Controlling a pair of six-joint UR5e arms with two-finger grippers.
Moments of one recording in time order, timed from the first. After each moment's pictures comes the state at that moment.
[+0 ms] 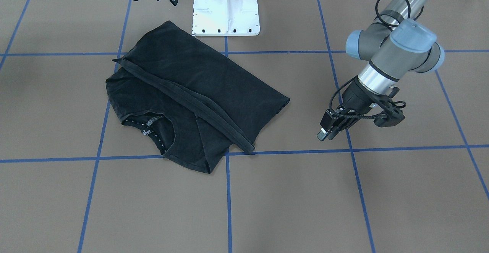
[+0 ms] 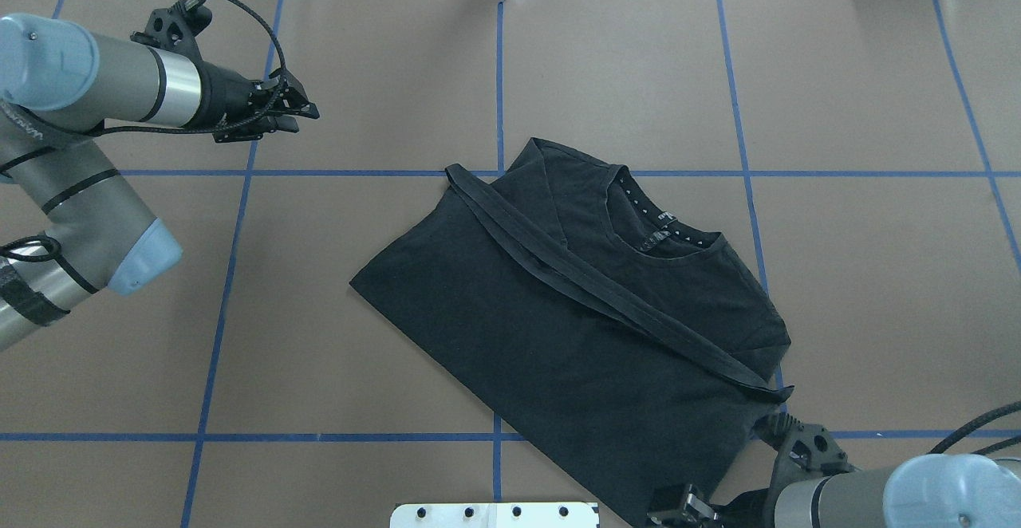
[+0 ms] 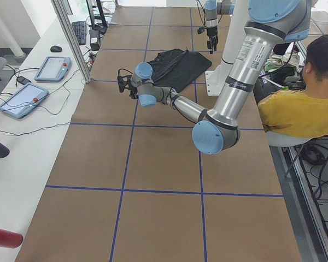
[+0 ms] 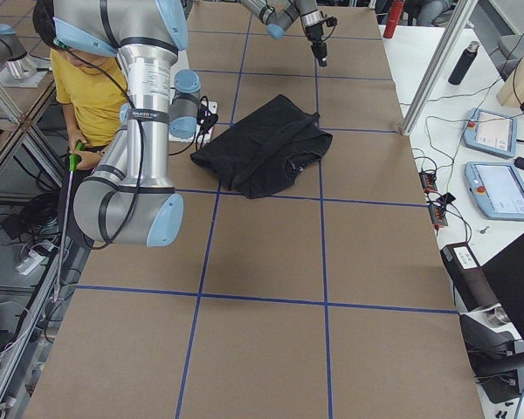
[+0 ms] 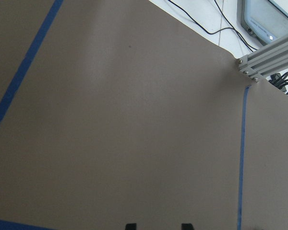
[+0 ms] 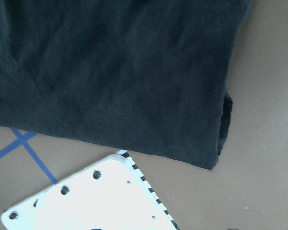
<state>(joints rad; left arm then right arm) -0.85 -1.96 -1.57 -2.41 -1.99 -1.56 0.05 -1.67 2.34 -1.12 1.75 2.13</state>
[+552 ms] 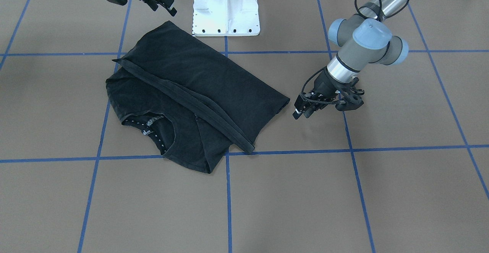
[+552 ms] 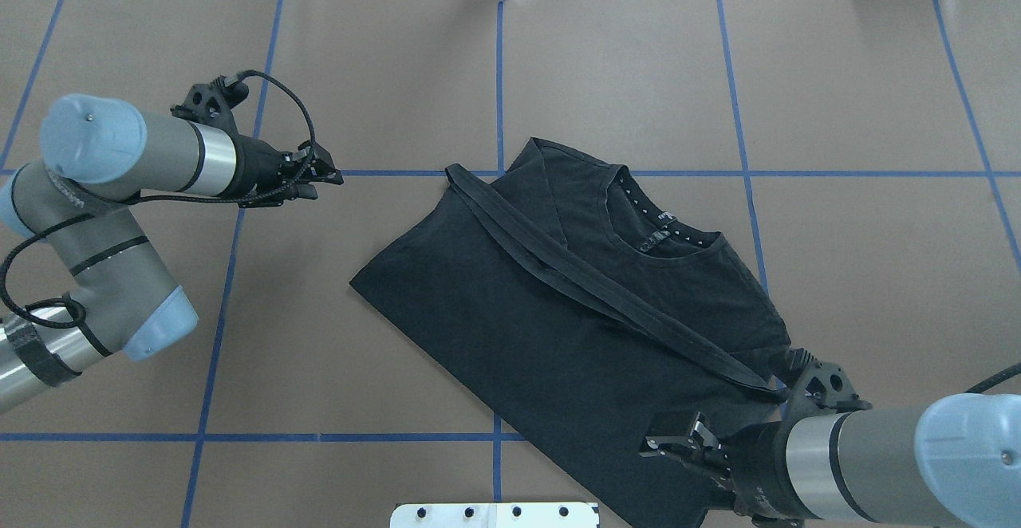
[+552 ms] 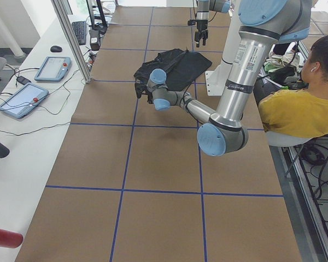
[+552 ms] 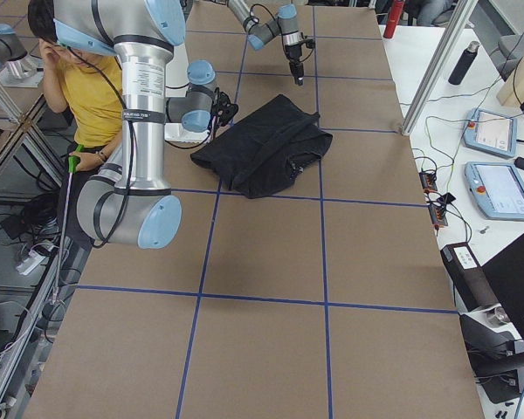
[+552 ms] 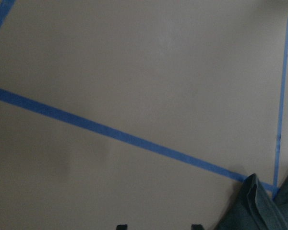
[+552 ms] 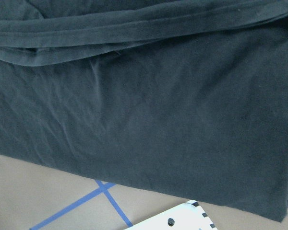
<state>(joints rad) -0.65 -1.89 -1.61 -2.40 -1.92 -1.62 0.22 -1.61 2.35 -1.12 1.74 2.11</state>
